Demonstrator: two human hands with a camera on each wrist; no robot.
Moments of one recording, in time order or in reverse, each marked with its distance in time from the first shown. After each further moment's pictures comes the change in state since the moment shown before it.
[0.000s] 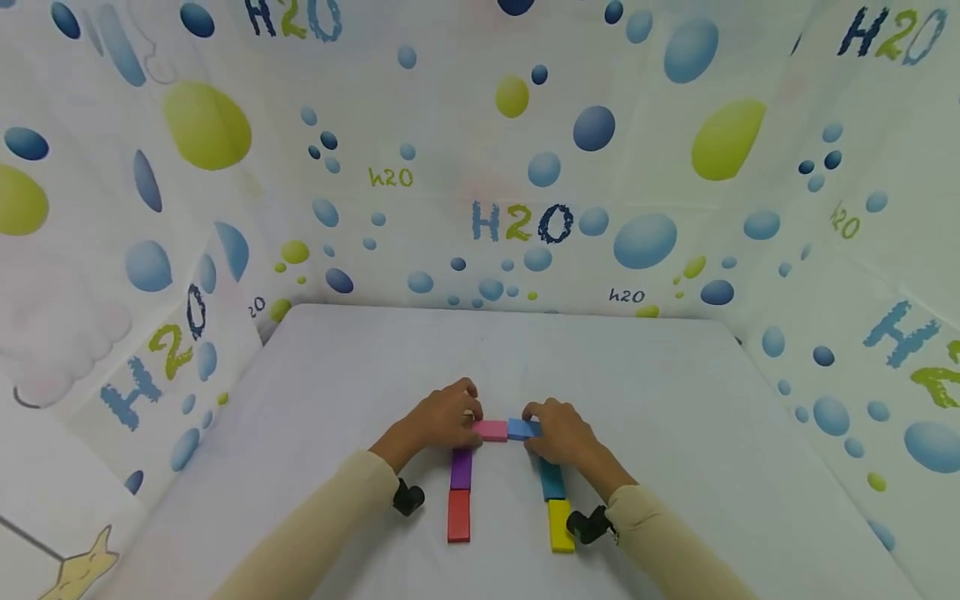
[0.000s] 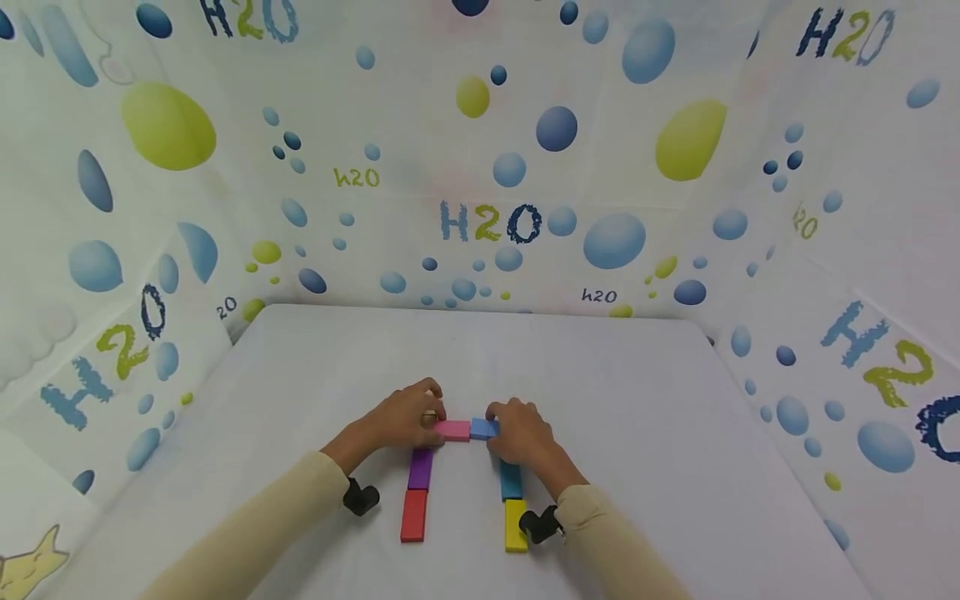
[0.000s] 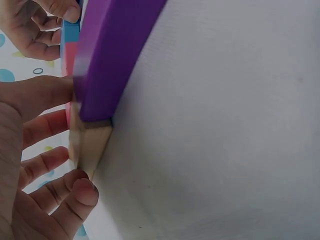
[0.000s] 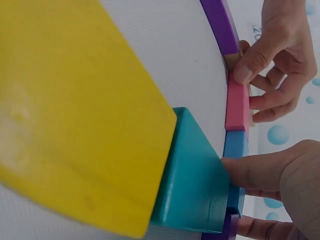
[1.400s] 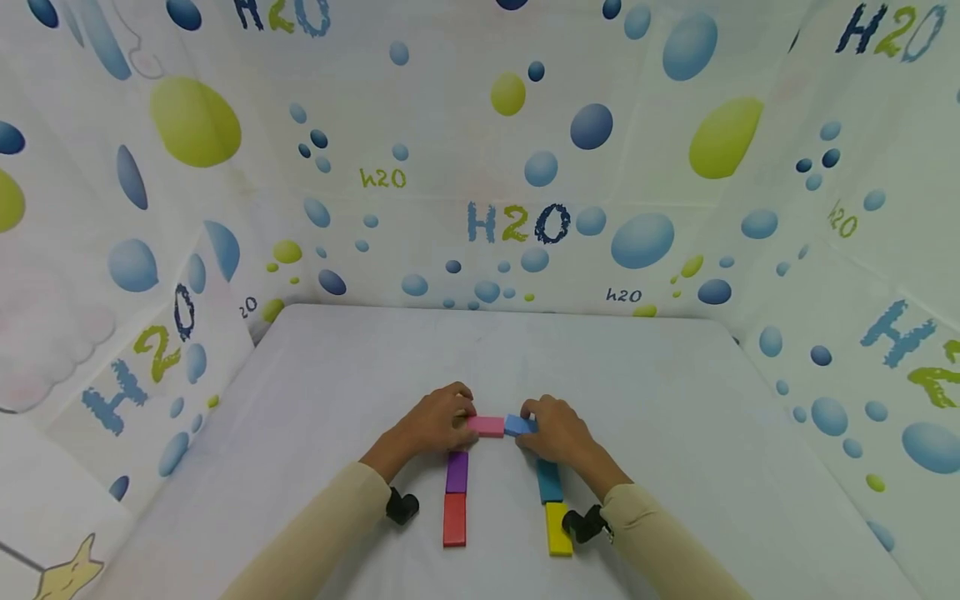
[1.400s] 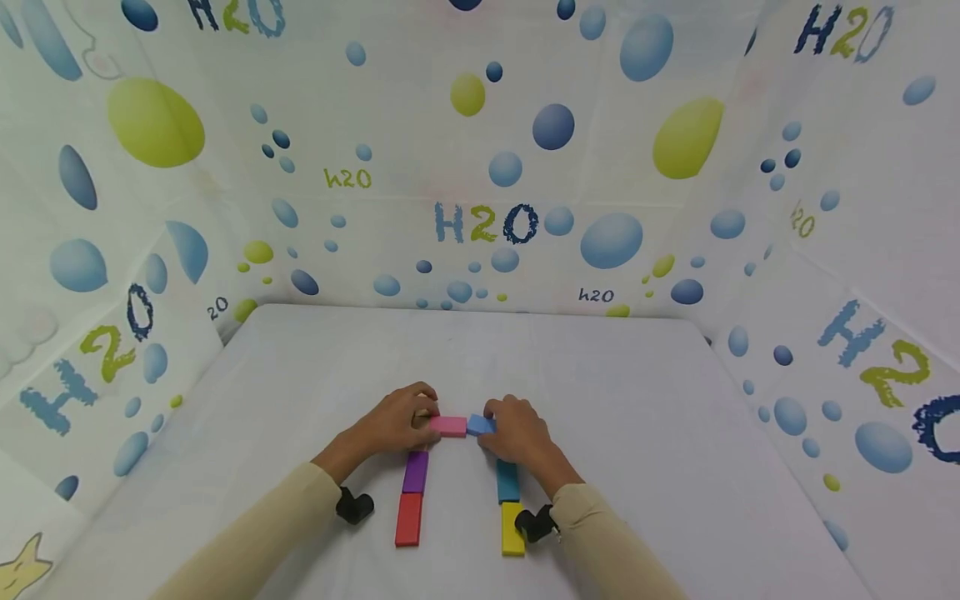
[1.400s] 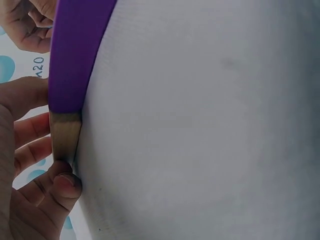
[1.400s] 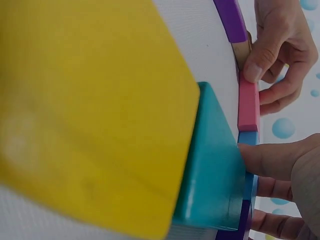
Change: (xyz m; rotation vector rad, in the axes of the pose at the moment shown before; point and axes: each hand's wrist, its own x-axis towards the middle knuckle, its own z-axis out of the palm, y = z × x) left_hand -0.003 -0.013 0.013 -0.117 0.114 0.070; right_hand 0.010 0.007 0.009 0.028 0.054 -0.004
